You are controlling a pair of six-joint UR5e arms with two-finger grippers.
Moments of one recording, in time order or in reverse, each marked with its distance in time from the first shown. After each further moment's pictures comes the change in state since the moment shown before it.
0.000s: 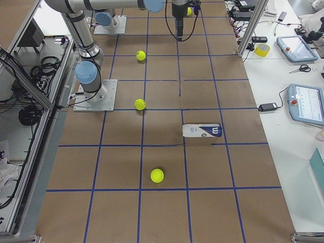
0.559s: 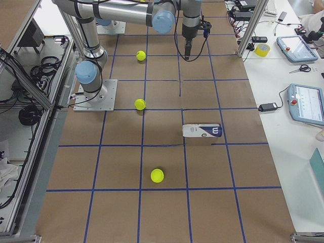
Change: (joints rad) left arm 0.000 -0.007 0.001 0.003 -0.001 -0.001; right arm -0.203 0.124 0.008 -0.064 0.002 -0.060
